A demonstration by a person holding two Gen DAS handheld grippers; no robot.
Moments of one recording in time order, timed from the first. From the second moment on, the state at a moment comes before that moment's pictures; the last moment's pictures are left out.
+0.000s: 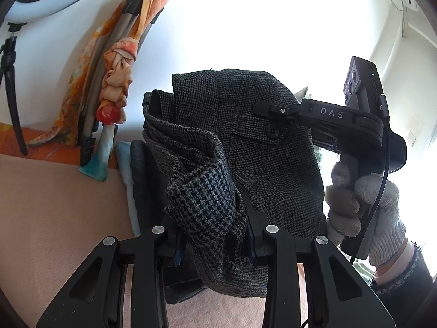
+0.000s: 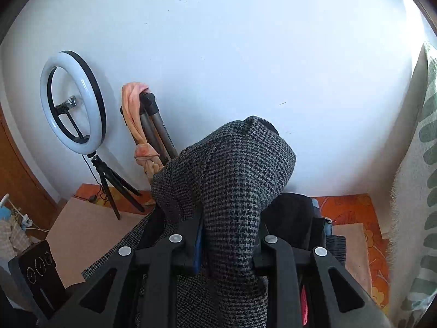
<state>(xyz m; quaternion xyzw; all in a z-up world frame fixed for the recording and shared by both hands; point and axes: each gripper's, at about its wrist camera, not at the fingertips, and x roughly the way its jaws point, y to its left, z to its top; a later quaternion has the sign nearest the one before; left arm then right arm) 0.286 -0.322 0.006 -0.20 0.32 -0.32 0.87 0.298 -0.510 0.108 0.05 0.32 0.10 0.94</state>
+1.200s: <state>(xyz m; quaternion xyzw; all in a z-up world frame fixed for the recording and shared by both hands) 0.260 -0.269 -0.030 -0.18 0.40 -0.26 0.86 0.329 -0.578 0.051 0.07 0.35 -0.07 0.93</state>
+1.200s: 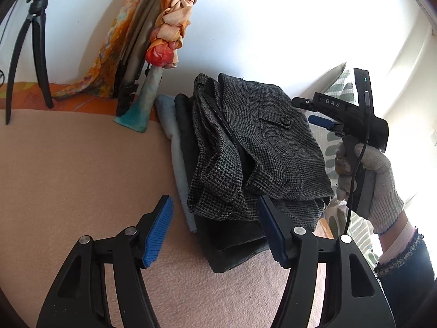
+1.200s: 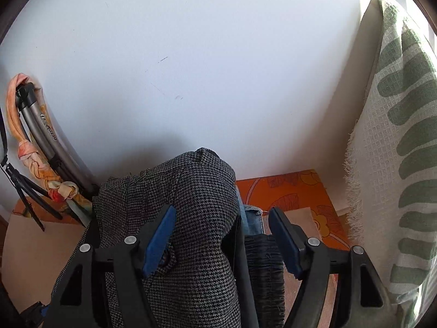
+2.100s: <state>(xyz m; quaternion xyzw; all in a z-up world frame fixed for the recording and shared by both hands) 0.128 -0.224 0.054 -0.07 0.31 -0.26 0.91 0.123 -0.459 0.106 0.03 0.27 -0.09 0.96</state>
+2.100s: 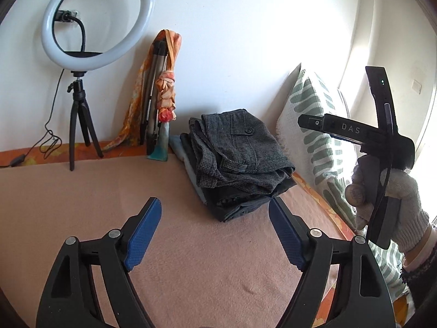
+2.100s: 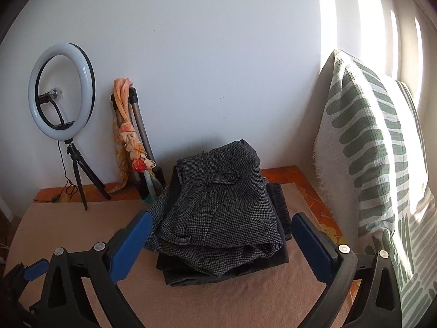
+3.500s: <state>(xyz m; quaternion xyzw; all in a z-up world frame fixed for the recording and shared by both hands) 0.057 -0.160 0.044 -0.03 0.28 -0.20 0.94 0.016 -0.392 0.048 0.04 0.25 -0.11 0.96</state>
